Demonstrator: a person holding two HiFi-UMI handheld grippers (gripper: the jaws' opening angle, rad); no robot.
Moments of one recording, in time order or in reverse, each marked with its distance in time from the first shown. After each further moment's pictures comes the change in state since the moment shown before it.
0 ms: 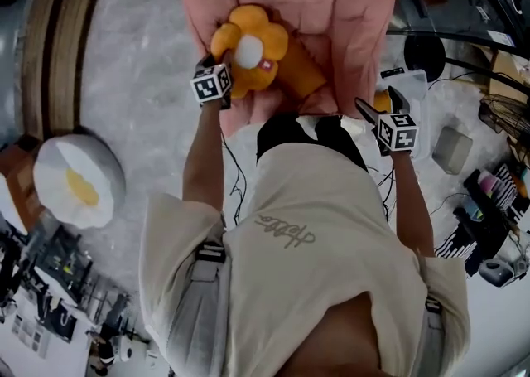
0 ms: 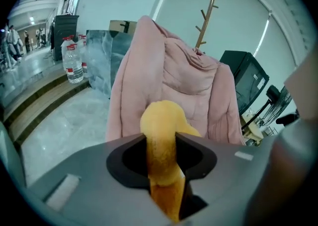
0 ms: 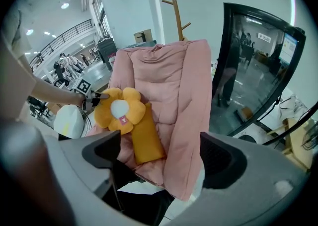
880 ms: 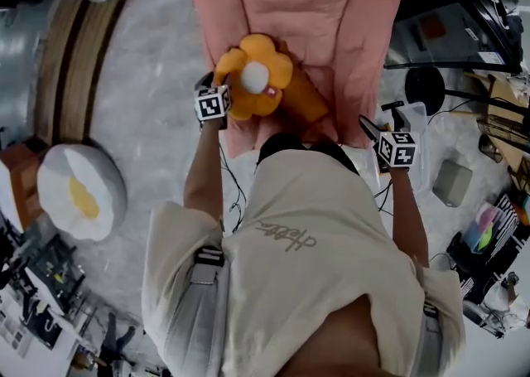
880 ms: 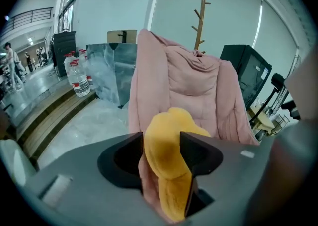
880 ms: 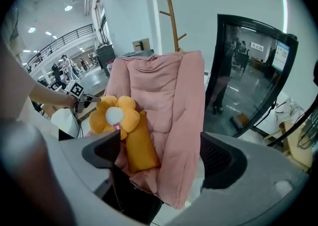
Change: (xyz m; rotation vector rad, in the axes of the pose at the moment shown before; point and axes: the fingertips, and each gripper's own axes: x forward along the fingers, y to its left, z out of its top) left arm -0.025 0.018 0.022 0.109 -0.015 0.118; right arm -0.004 -0.027 0.017 -0.005 -0.094 -0.040
